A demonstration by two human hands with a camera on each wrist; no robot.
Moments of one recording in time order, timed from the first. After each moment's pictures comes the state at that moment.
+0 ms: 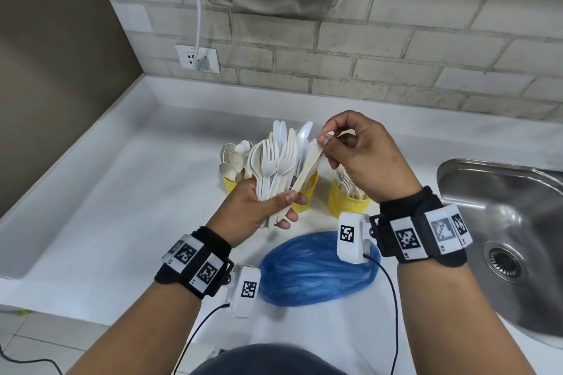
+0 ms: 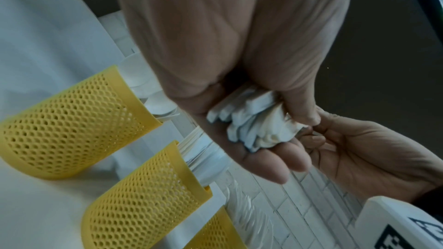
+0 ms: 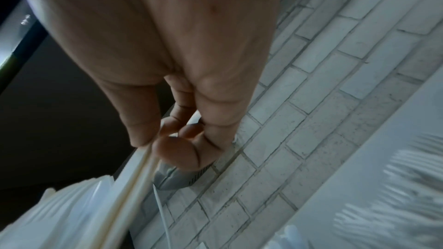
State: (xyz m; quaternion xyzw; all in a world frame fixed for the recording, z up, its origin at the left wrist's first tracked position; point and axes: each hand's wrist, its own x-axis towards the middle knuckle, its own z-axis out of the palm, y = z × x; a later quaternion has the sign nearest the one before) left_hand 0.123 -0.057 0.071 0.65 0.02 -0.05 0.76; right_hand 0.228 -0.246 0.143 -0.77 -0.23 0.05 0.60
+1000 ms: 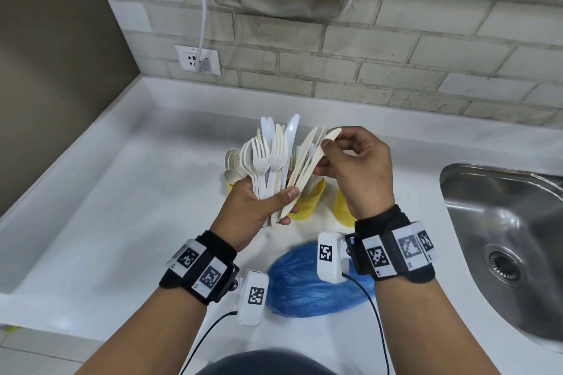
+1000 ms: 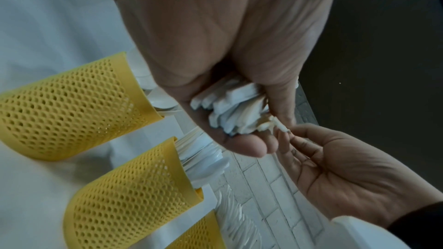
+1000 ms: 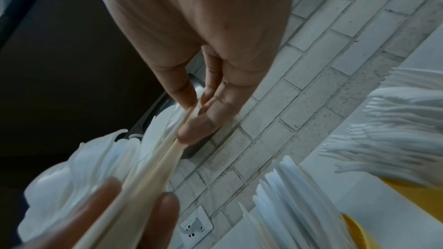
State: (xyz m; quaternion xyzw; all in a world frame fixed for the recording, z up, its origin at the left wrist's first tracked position) left_hand 0.136 -0.041 0.059 0.61 0.05 0.00 0.79; right_hand 0.216 -0.202 0.120 -0.70 -0.04 -0.03 0.71
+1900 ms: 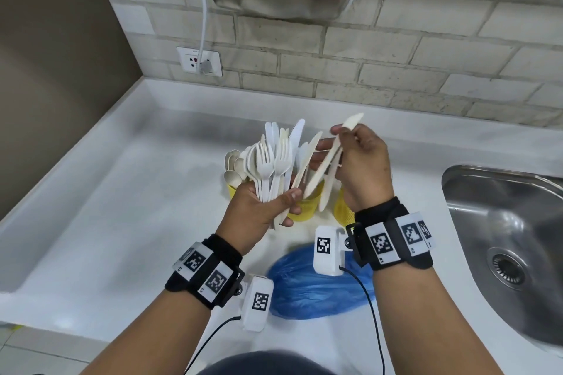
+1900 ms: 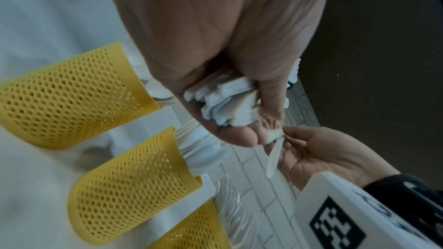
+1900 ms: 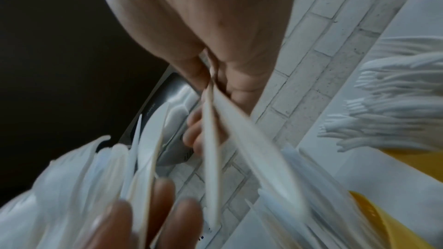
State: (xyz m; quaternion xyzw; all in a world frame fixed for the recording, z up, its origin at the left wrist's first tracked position) left_hand 0.134 -0.055 0.066 0.62 0.08 0.04 0.78; right_hand 0.231 -0.202 0.118 -0.65 -0.02 0.02 0.76
